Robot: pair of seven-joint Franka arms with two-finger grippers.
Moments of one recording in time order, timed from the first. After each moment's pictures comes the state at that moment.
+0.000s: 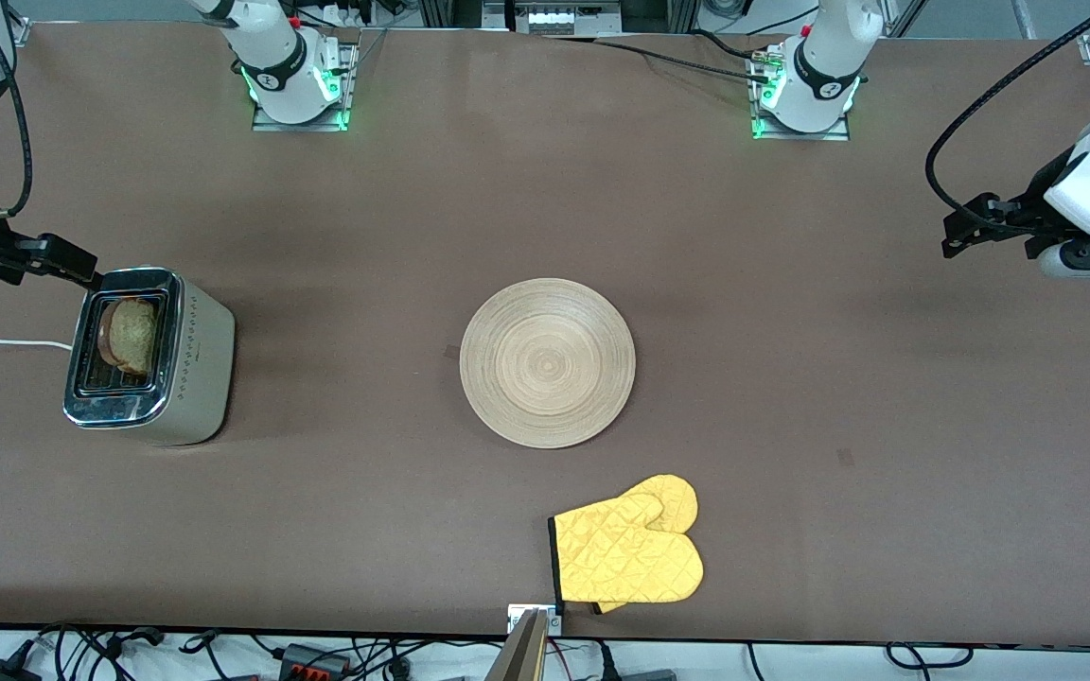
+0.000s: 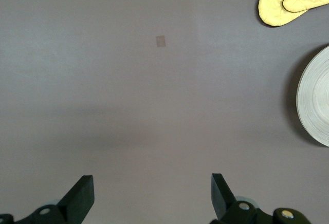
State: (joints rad) left arm -0.05 0.01 0.01 -1.64 0.00 1.62 -0.03; right arm 0.11 0.09 -0.16 -1.62 -0.01 1.72 0.02
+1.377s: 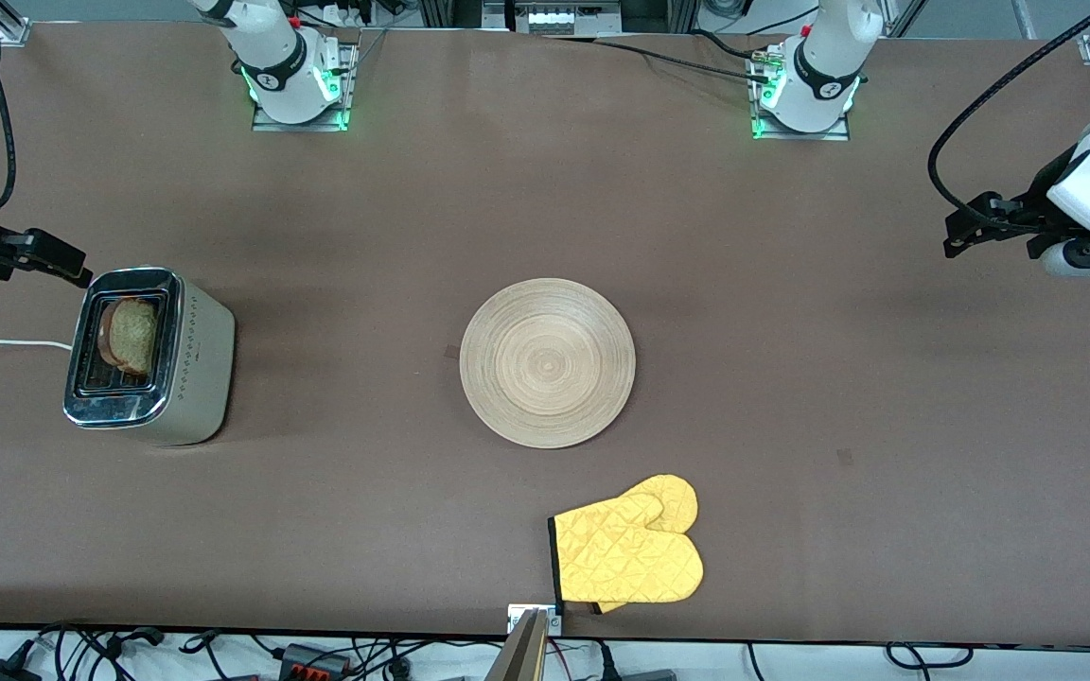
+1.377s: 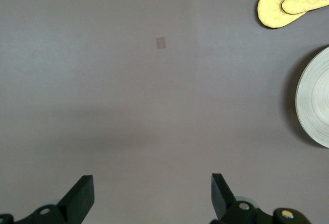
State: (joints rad) left arm -0.05 0.01 0.01 -1.64 0.00 1.62 -0.03; right arm 0.03 0.08 -0.09 -1.62 -0.01 1.70 0.02
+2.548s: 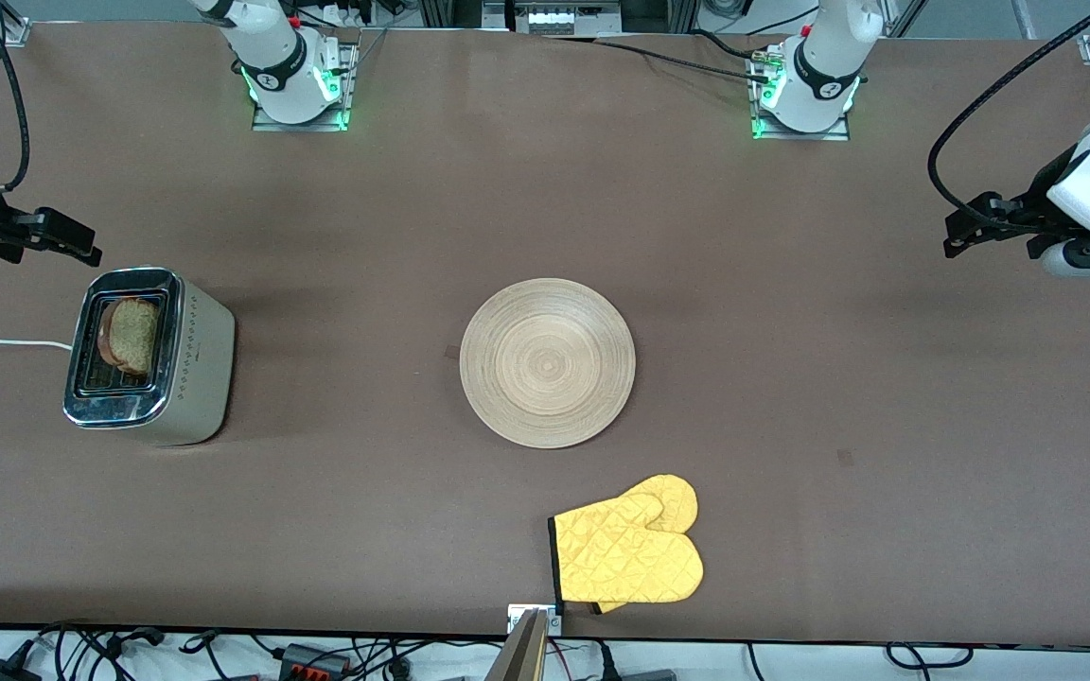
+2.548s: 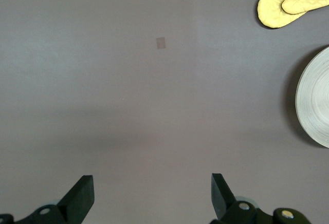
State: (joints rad) left arm -0.05 0.01 0.01 -1.64 0.00 1.62 -0.03; right arm 0.03 0.03 -0.09 -1.68 -0.01 1.68 -0.03
